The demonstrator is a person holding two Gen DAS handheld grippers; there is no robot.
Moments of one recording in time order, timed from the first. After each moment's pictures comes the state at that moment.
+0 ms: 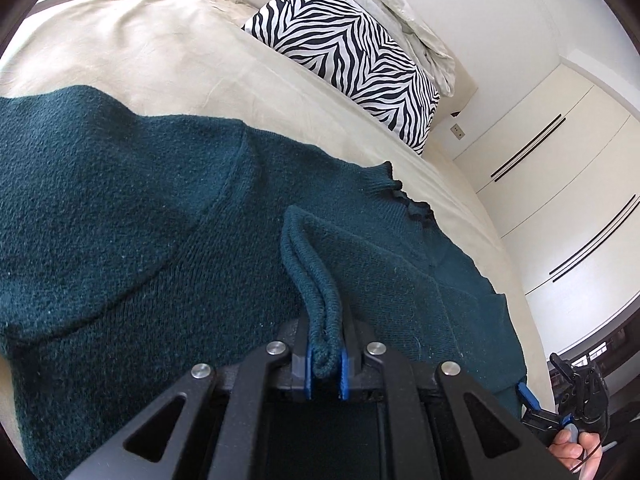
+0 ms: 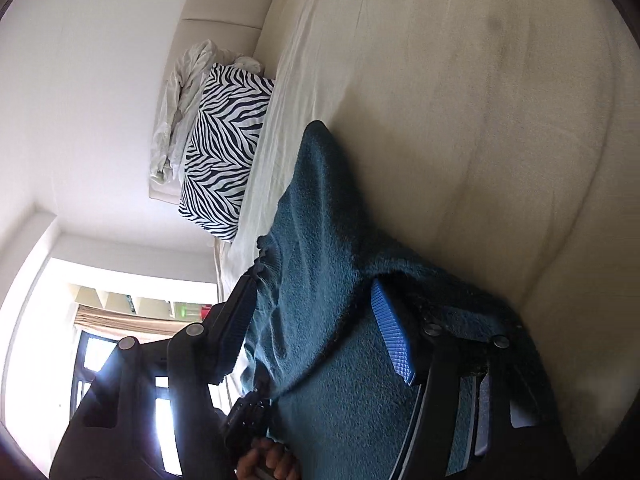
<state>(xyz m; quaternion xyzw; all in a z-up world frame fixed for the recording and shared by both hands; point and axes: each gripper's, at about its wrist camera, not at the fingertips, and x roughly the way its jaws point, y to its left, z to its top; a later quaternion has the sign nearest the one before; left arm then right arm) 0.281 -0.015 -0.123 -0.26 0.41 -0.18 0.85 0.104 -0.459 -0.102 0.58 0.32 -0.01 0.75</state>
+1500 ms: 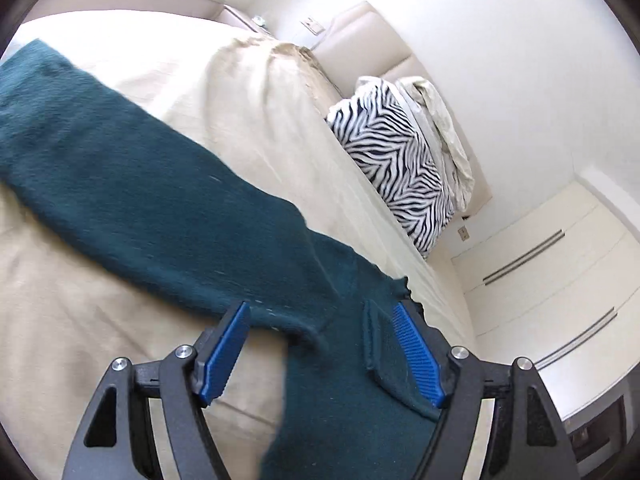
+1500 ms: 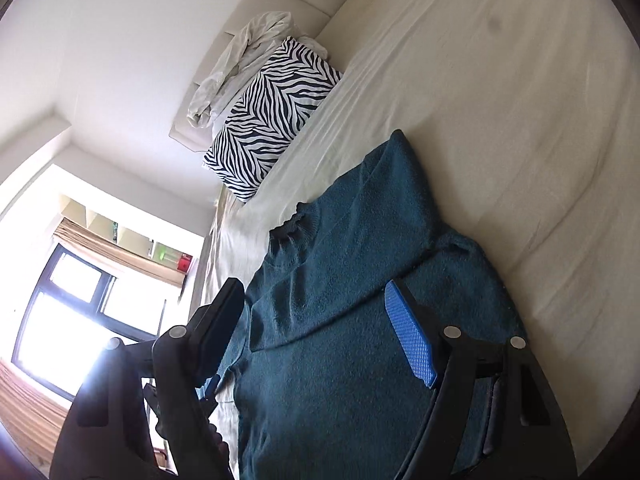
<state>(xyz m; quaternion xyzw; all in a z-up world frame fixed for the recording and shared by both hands) 0.172 0.177 -0.077 -0.43 0.32 -0.07 0.84 0.050 -0.418 -0.027 0.48 0.32 0.07 0.82</state>
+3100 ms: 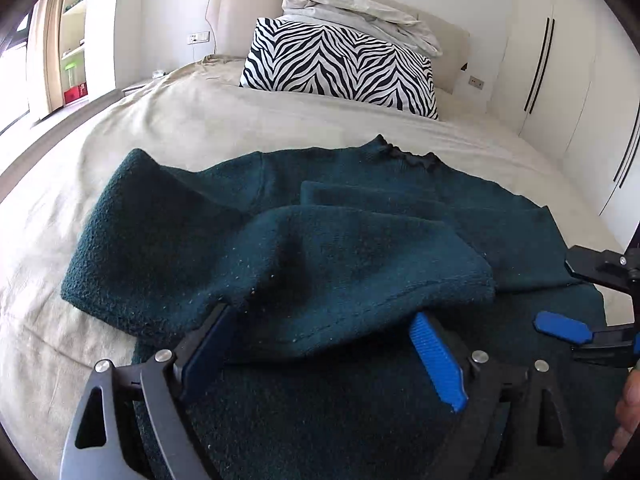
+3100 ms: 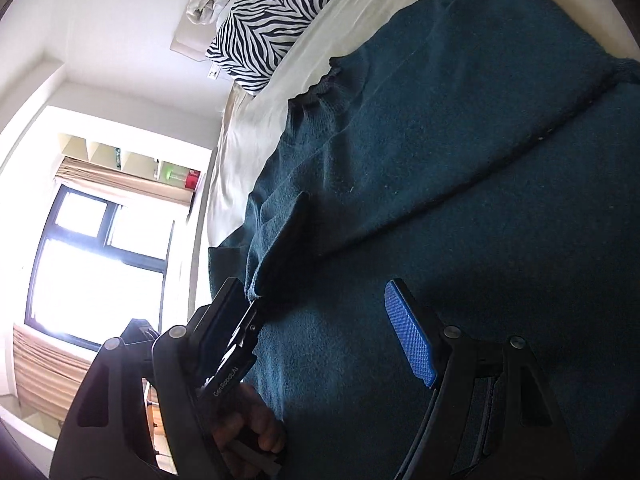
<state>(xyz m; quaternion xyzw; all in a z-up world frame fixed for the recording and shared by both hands) 0.197 -0.040 -0.094 -0.05 0.38 -0.08 0.92 0.153 -0.286 -0.091 0.45 0.46 0.16 0.75</state>
